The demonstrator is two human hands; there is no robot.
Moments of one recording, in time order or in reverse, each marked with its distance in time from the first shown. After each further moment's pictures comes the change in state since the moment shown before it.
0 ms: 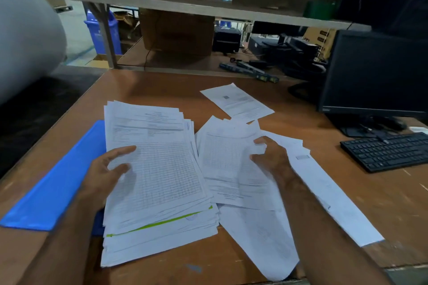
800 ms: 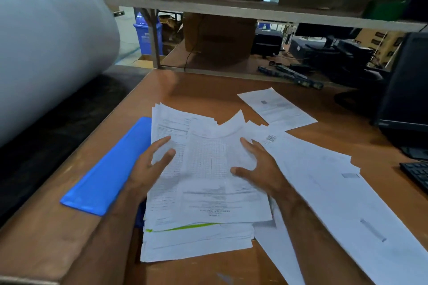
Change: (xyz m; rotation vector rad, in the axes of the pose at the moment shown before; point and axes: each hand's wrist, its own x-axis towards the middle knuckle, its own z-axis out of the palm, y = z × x) left_hand -0.010 0.025 0.007 0.154 0.044 -0.009; right_hand -0.039 -0.075 0.061 0.029 -0.316 -0.437
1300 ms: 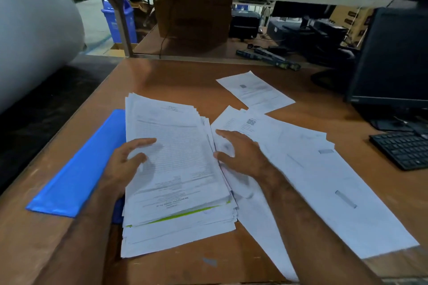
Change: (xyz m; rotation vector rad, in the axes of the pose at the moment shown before) left_hand 0.009 -0.024 -0.002 -0.019 -0.055 0.052; right_hand 0.006 0.010 0.003 -0.185 -0.044 -0.017
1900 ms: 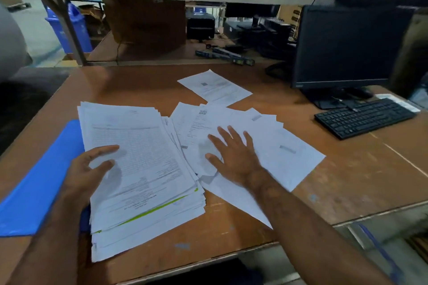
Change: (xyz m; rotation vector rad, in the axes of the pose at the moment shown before) left_hand -0.004 0.006 0.006 0.066 0.050 -0.027; right_hand -0.068 0.043 -0.010 -0.535 0.132 0.076
